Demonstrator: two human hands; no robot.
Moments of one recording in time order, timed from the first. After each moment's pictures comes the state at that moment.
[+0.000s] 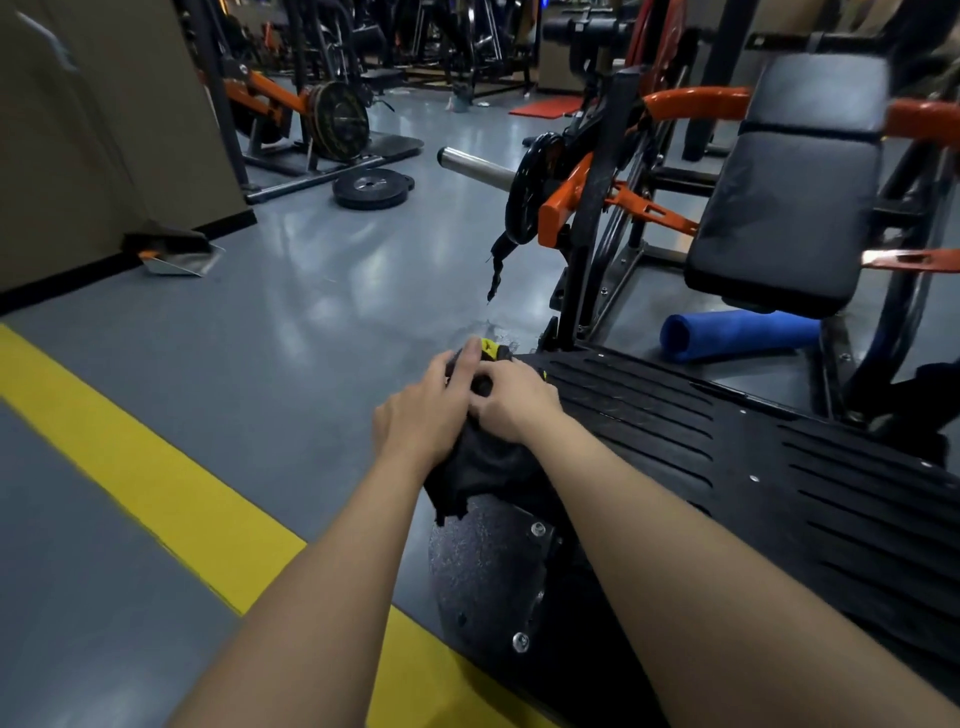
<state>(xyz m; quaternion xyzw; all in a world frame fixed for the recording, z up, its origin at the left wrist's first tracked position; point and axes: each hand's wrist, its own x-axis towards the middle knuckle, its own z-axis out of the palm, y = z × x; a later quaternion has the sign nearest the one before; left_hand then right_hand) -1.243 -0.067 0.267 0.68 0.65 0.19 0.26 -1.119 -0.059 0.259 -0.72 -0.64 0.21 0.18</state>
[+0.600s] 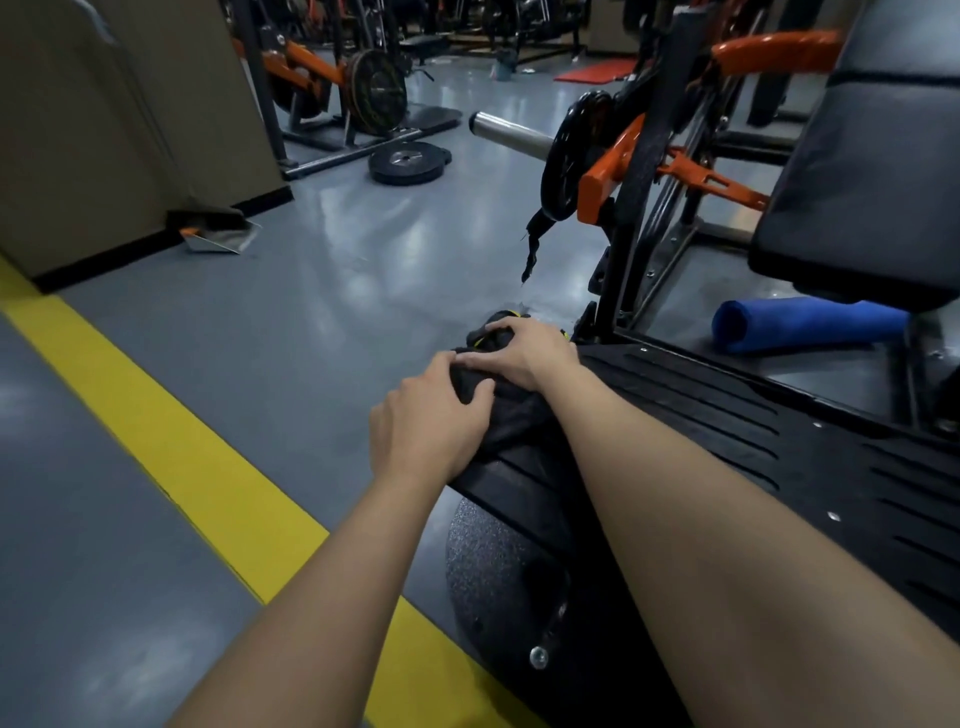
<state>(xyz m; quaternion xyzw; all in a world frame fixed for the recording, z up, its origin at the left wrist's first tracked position) -1.237 -0.058 0.250 0.67 0.71 0.20 0.12 -1.098 0.030 0.240 -0.71 -0.64 0.22 0.17</state>
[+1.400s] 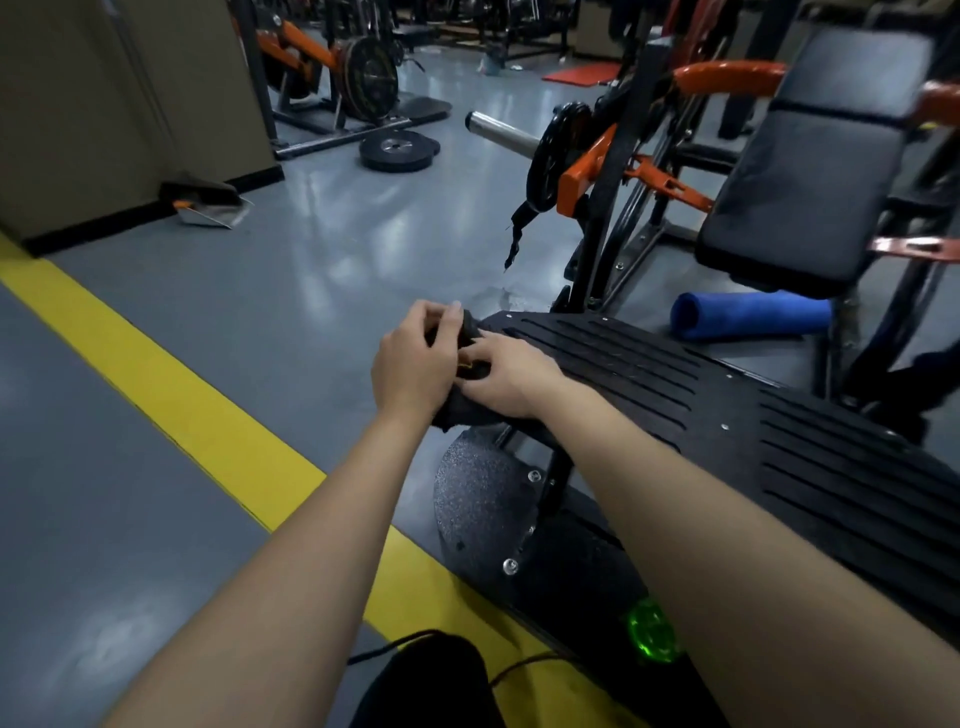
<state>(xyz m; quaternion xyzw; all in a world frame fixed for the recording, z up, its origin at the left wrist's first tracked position) -1.262 -0.109 0.260 0.60 0.61 0.46 0.24 -1.130 -0.132 0.296 -0.62 -0.75 0.19 0.10</state>
